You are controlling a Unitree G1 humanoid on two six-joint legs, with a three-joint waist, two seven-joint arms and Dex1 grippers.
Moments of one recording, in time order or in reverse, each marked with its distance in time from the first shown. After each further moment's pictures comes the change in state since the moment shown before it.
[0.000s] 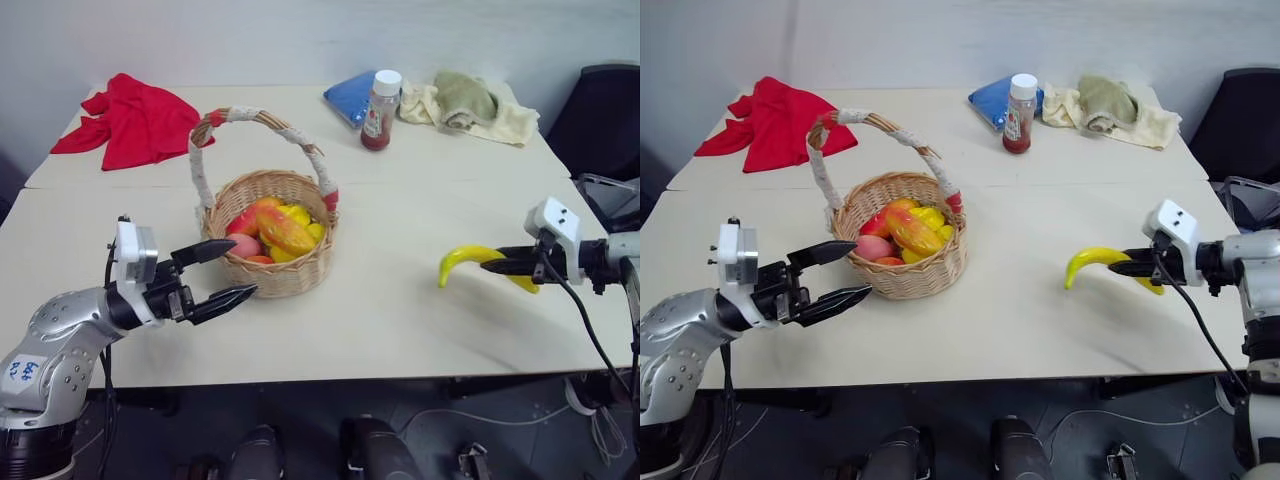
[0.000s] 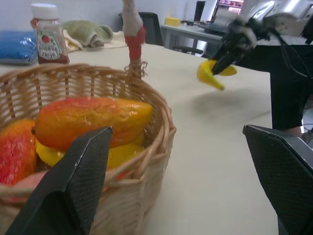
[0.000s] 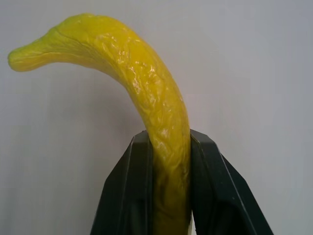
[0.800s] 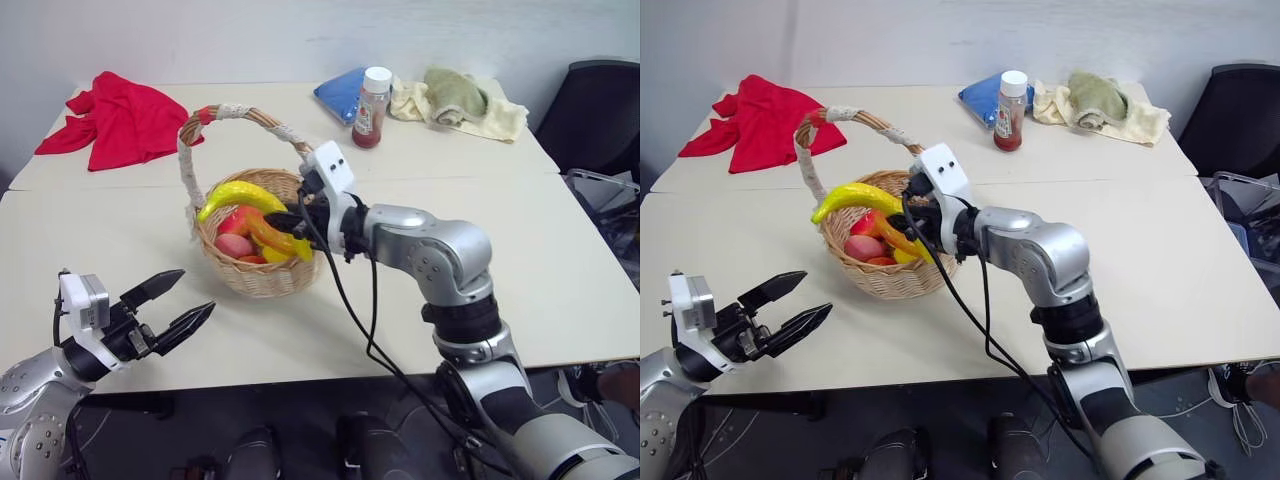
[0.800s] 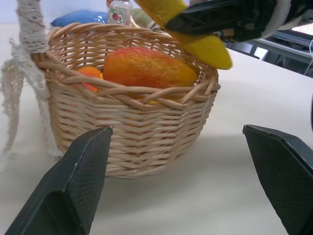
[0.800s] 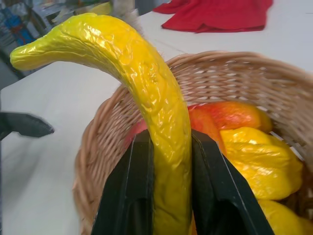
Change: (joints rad) left arm 0.238 -0.126 0.138 -0.043 0.013 -0.115 0.099; right arm -0.402 0.871 0.179 -0.152 0.124 0.470 -1.004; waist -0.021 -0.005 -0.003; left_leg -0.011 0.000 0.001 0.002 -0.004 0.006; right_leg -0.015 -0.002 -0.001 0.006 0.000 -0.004
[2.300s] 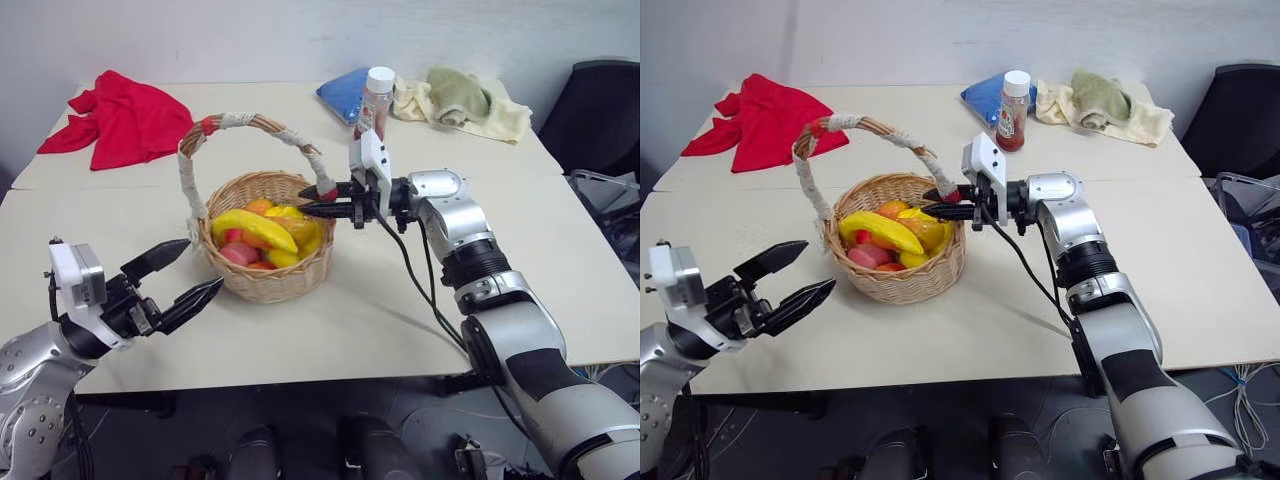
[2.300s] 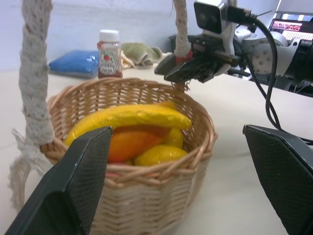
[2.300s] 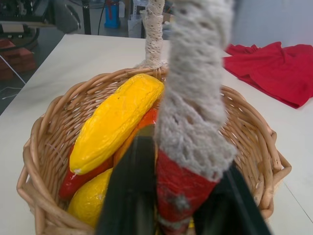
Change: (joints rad) left arm -0.133 0.070 0.009 -0.099 -0.102 0.062 0.080; right arm -0.174 -0.234 0.000 0.814 -0.220 -1.048 0.930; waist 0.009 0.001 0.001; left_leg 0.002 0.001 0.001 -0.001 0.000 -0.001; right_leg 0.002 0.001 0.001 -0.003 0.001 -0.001
